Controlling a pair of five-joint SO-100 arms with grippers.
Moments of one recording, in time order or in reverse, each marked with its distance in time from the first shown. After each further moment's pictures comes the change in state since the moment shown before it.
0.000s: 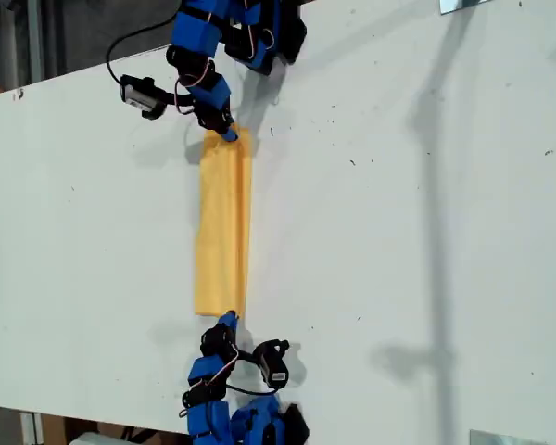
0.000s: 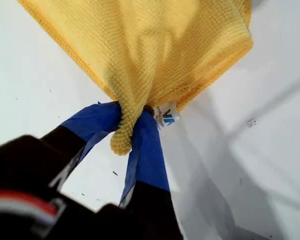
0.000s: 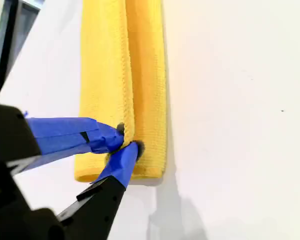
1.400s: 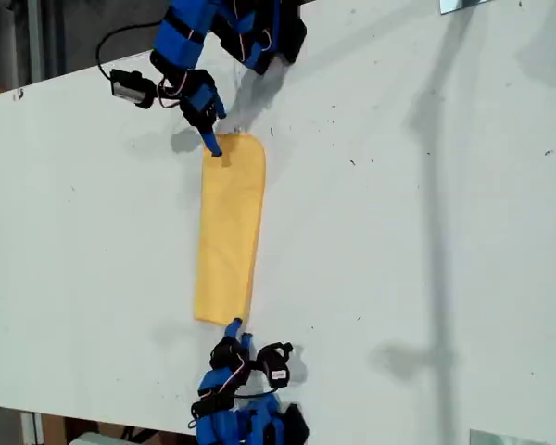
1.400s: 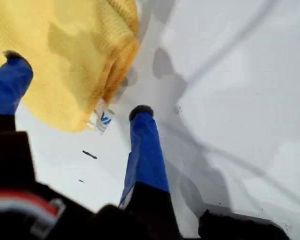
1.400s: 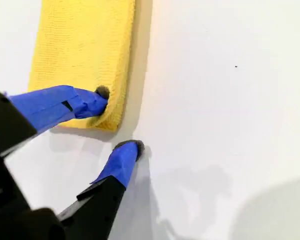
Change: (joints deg) arm 0 -1.5 12.6 12.4 3.0 -14.2; arm 1 17.1 -15.6 -6.2 0.8 -7.6
